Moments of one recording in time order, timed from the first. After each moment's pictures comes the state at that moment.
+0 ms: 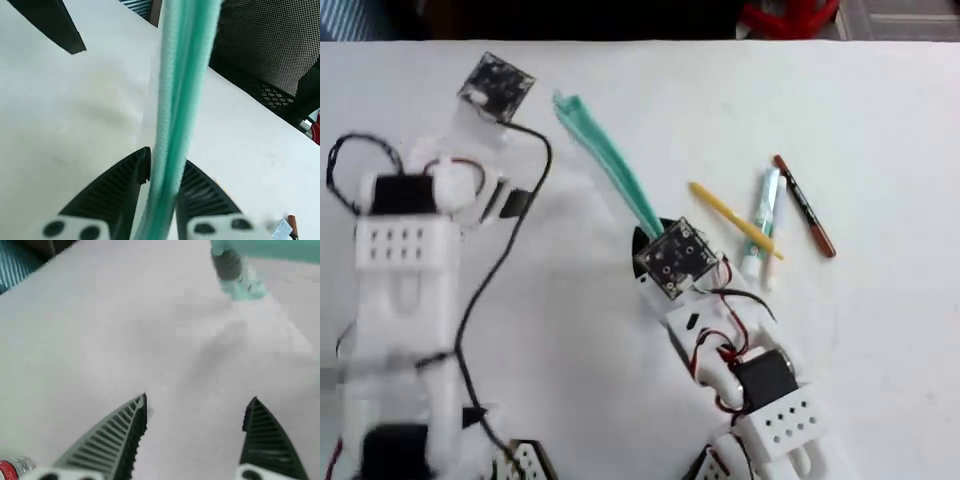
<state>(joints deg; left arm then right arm) -5.6 -28.3 18.7 69.6 -25.7 -28.0 -69.5 70.3 33.7 23.4</state>
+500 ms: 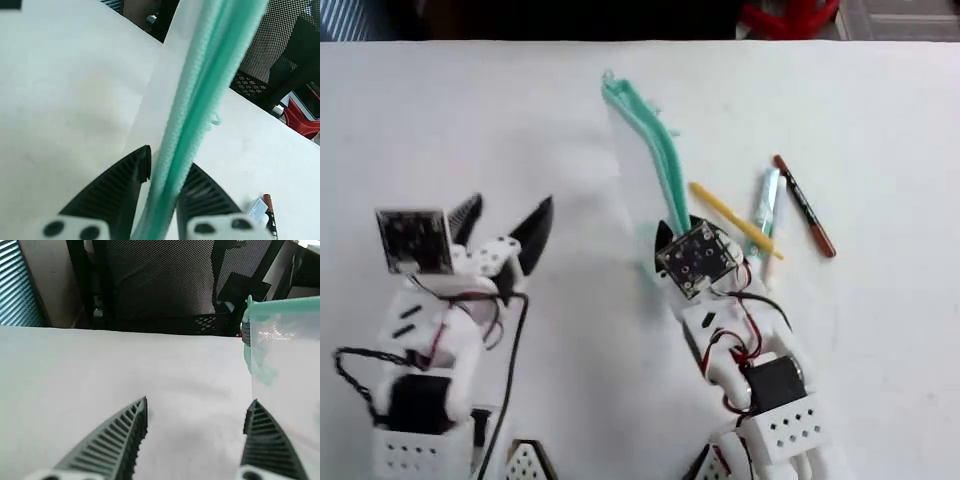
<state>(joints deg) -0.2 -89.2 75.2 39.7 6.4 -22.3 -70.4 76.0 32.5 24.6</state>
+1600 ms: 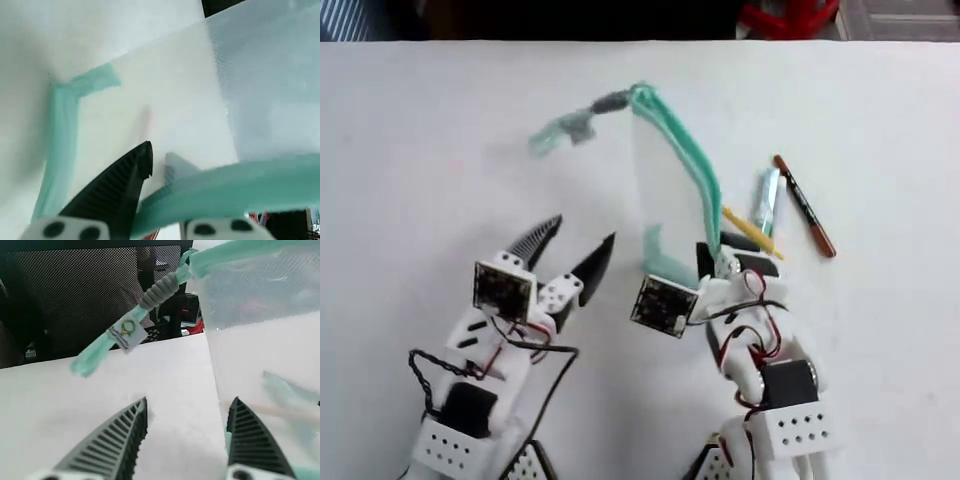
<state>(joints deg) 14.4 -103.5 97.3 24.9 -1.4 -12.5 -70.8 79.9 38.6 72.7</state>
